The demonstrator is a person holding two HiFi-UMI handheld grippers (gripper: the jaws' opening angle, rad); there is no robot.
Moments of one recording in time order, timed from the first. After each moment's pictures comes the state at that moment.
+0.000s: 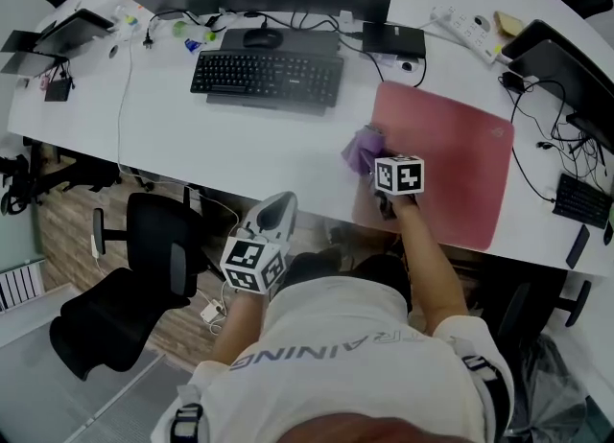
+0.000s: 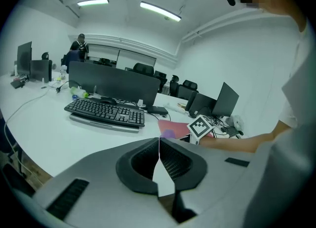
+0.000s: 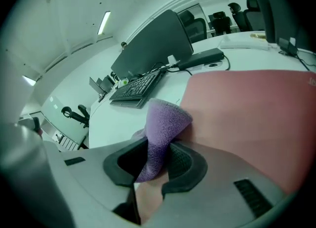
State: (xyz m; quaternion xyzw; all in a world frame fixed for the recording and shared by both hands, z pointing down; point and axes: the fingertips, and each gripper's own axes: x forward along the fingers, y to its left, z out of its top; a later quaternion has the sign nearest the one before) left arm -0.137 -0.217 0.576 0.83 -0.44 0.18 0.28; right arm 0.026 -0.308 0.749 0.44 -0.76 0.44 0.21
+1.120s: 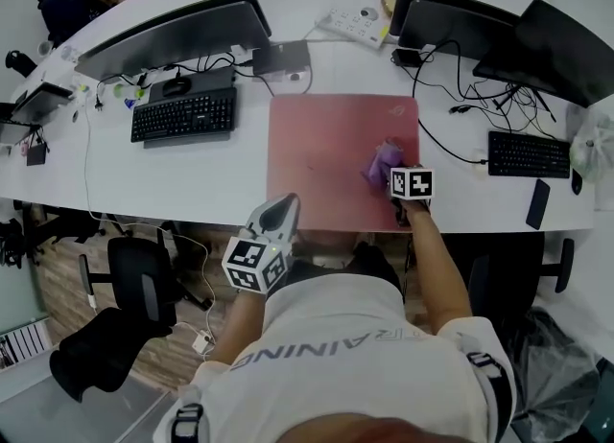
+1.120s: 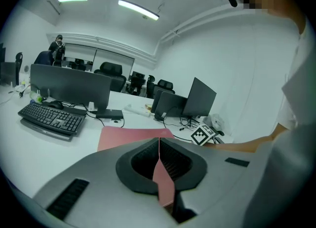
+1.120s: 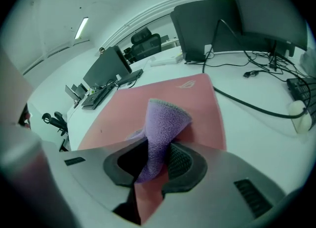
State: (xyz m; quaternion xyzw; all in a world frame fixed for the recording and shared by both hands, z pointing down) left arm 0.116 -0.172 0.537 0.89 -0.35 0.16 0.25; right arm 0.351 -0.206 0.740 0.55 -0.67 0.44 0.22
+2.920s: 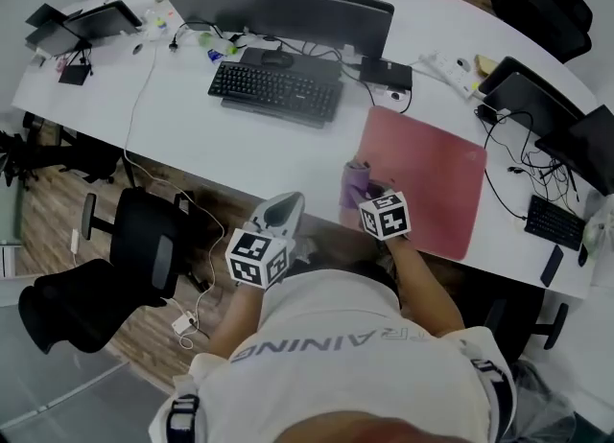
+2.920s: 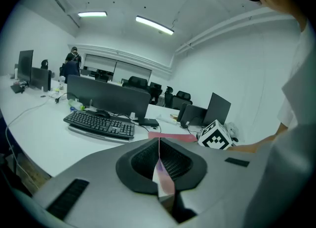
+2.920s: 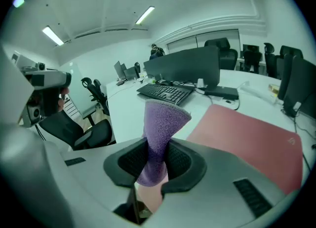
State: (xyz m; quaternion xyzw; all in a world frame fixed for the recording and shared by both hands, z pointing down) left arm -0.106 -0.174 0.510 0.85 -0.44 0.12 0.24; right arm 0.013 -0.218 0.651 0.39 -0.83 0.27 0.28
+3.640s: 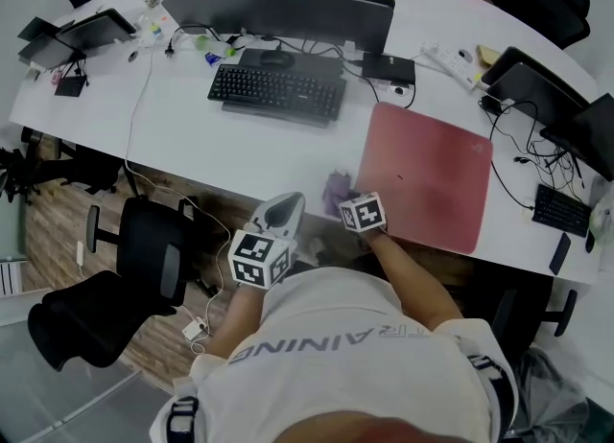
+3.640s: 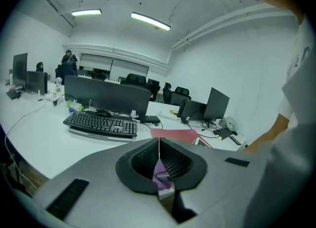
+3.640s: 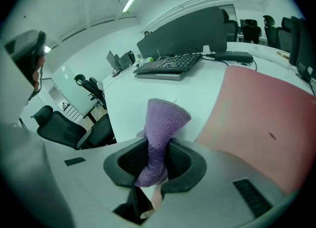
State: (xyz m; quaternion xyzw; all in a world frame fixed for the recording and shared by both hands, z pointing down) left arm -0.130 -0.181 0.520 0.86 -0.43 0.15 0.23; right arm -0.052 -0.203 0.744 0.37 -0.80 0.36 0.31
